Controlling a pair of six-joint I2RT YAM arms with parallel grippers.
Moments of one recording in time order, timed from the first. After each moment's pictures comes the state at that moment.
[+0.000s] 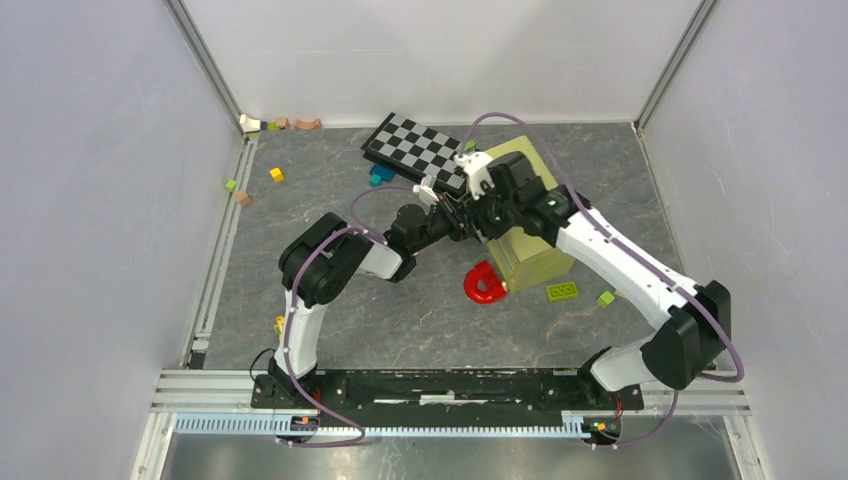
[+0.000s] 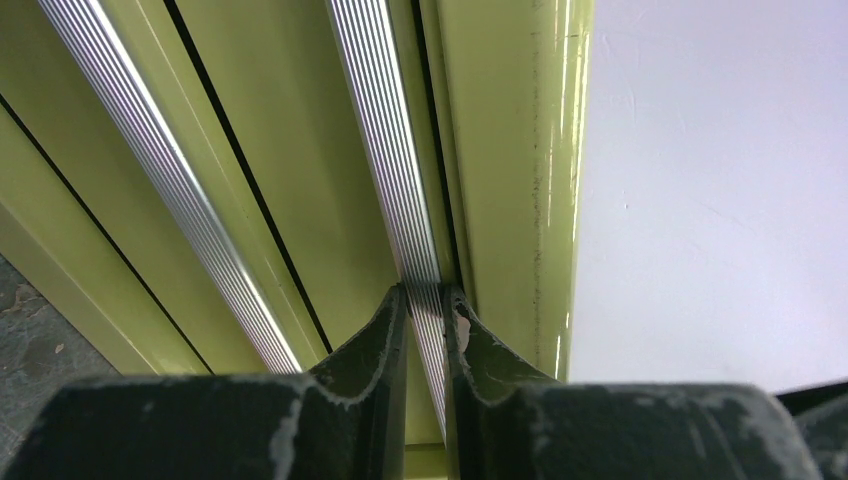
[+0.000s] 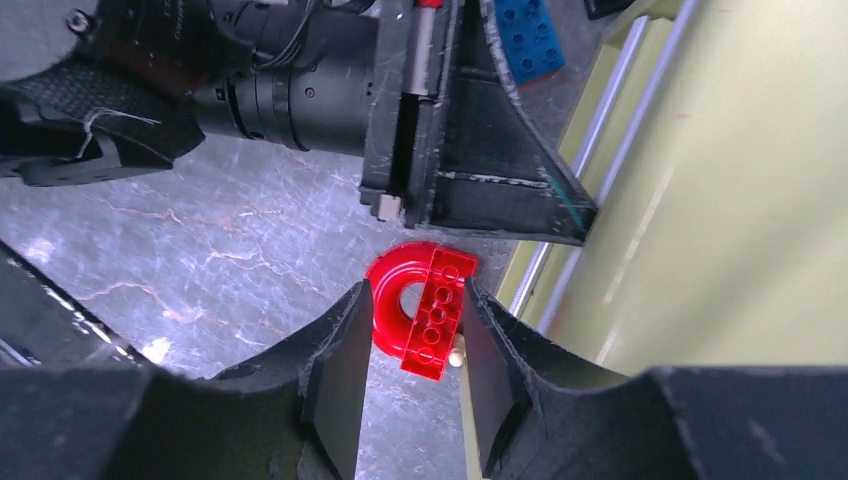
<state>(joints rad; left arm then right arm) -0.69 2.10 0.95 1.18 0.31 -1.39 0.60 1.42 1.31 -0.67 -0.12 -0.03</state>
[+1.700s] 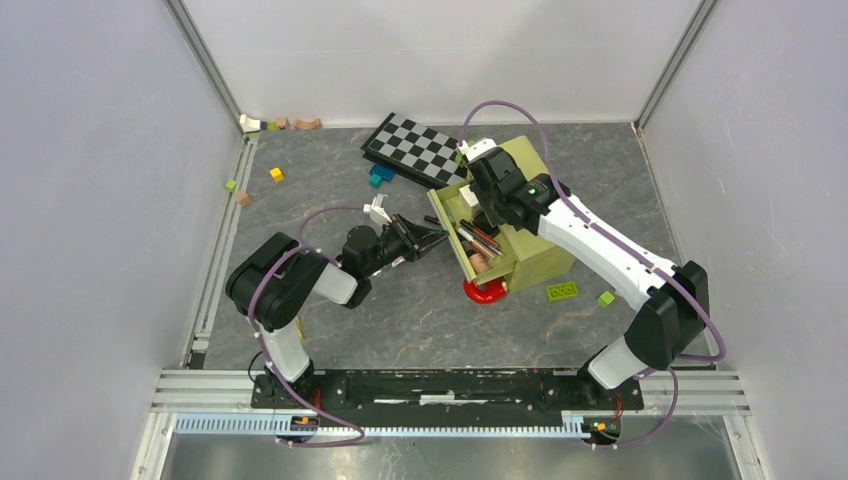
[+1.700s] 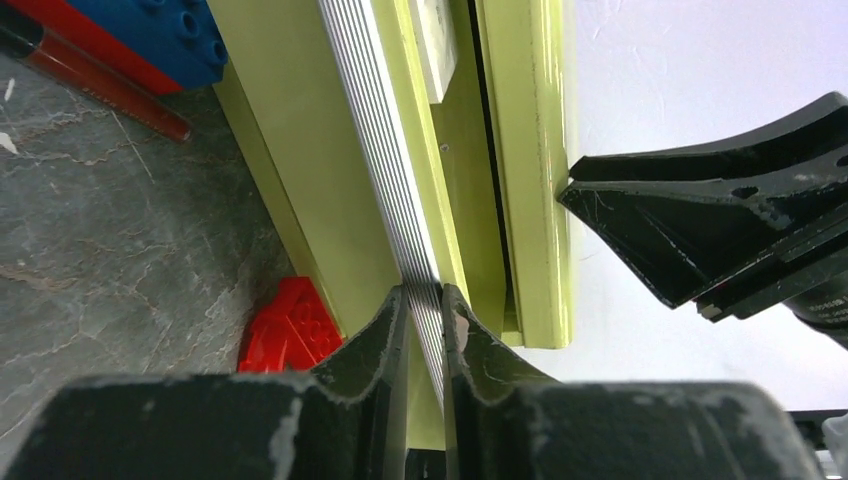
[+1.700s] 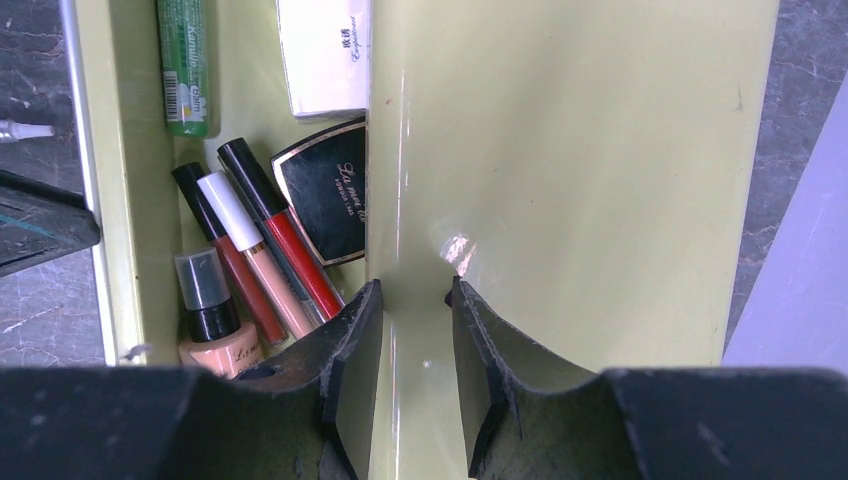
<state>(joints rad) -0.55 1.80 0.52 1.24 0.34 -1.30 0.67 1.56 1.43 -0.78 0.44 0.03</state>
